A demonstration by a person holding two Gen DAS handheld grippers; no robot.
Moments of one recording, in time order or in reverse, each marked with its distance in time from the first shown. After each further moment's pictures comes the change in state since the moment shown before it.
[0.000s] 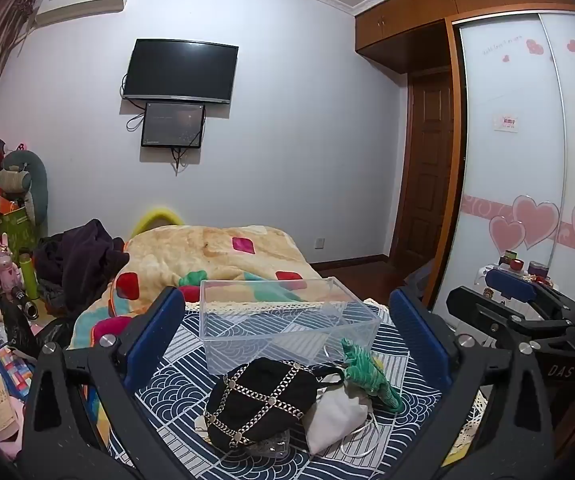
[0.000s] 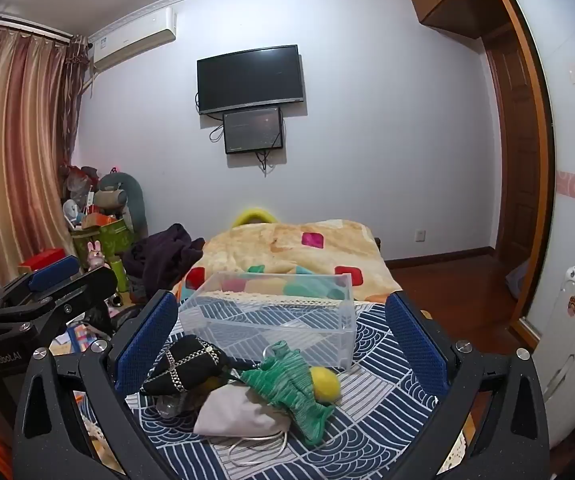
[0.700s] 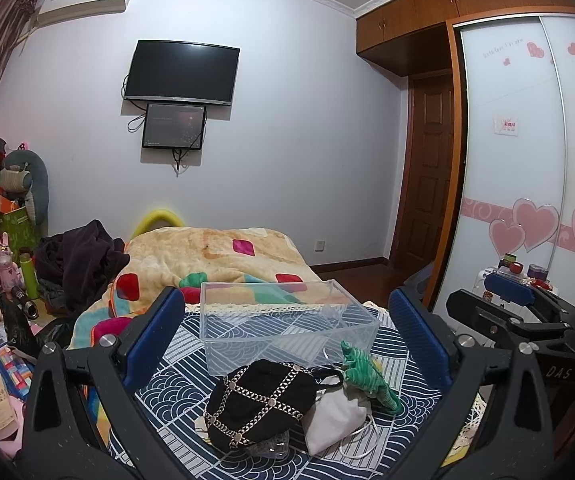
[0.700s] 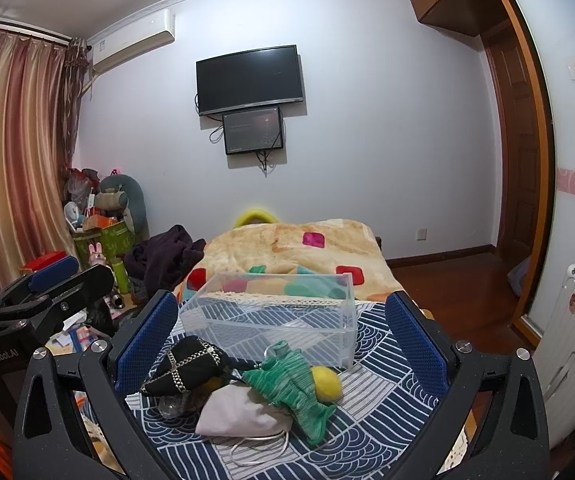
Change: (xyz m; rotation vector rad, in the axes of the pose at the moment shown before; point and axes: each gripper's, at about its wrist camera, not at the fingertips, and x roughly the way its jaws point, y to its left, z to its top) left arm -0.001 -0.001 0.003 -0.002 -0.001 0.000; right arm -0.001 0.000 0.000 0.009 -0.003 0.005
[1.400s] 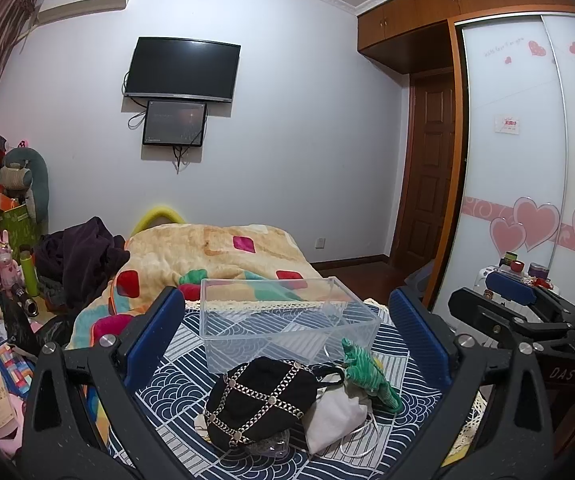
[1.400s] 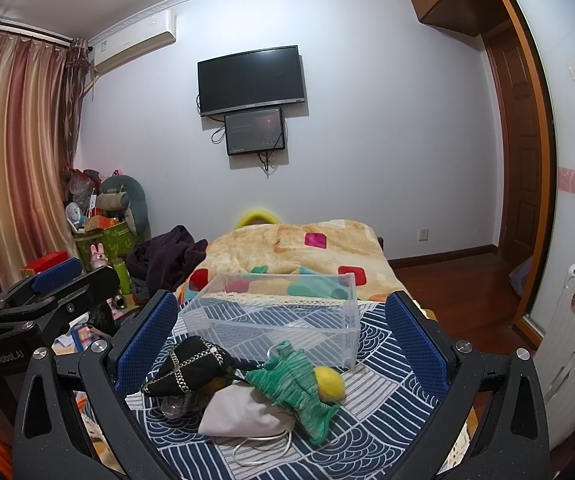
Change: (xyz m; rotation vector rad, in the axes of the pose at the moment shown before) left arm -0.001 0.003 0.001 0.011 -0.002 0.006; right arm 0.000 -0.001 -0.001 0.005 -0.001 0.008
